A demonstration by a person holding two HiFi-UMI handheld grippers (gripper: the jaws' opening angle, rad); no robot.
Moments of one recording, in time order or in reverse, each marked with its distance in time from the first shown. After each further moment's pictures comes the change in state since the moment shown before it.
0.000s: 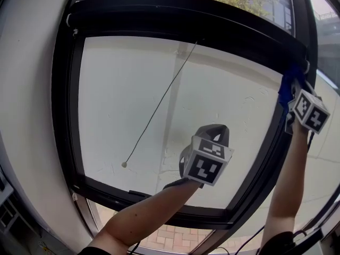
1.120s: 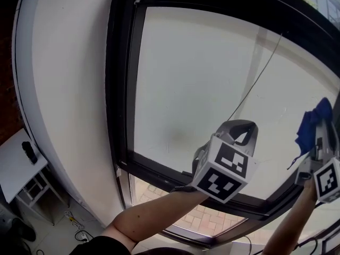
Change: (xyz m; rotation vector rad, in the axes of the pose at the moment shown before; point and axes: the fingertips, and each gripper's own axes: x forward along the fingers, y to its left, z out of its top) left arm -0.139 0.079 -0.006 0.015 0.052 0.050; right arm -0.134 0.197 -0.026 0.280 0.002 0.377
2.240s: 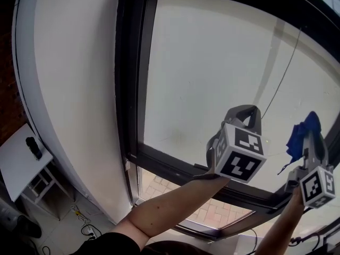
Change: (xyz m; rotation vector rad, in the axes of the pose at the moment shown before) left arm 0.004 0.056 -0.025 -0.082 0.012 0.168; right arm -0.009 0.054 -0.077 0.017 0.162 -0.039
